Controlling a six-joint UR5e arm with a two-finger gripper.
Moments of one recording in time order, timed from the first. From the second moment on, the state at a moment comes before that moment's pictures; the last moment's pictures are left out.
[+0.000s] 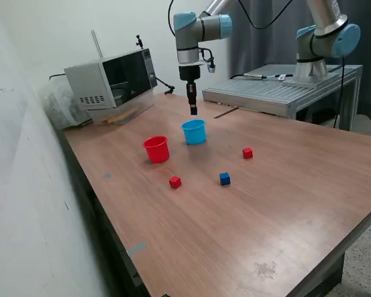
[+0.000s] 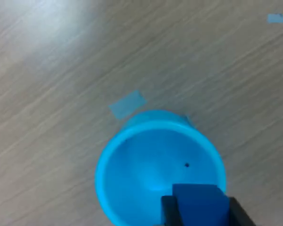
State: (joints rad) arm -0.28 -1.11 1.71 -2.26 -1.62 3.46
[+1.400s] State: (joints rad) arm 0.06 -0.93 1.33 -2.03 -1.57 3.62
